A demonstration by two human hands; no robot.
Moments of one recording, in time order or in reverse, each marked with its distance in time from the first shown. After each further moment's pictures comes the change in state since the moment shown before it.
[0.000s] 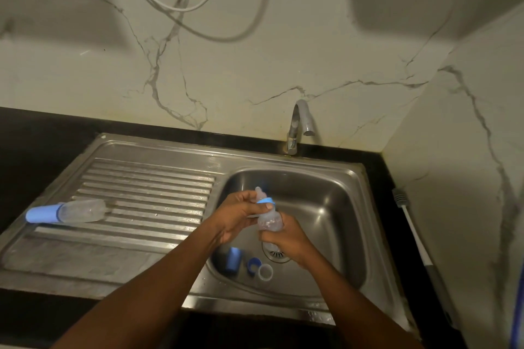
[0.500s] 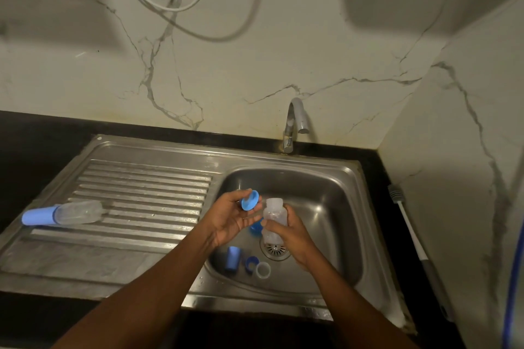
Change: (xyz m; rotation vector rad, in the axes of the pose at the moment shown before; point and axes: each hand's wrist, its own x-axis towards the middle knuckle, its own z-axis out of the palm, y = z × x) left_hand -0.007 0.000 0.001 -0.371 0.107 -0.087; right_hand -0.002 0.014 -0.010 0.243 0.094 0.050
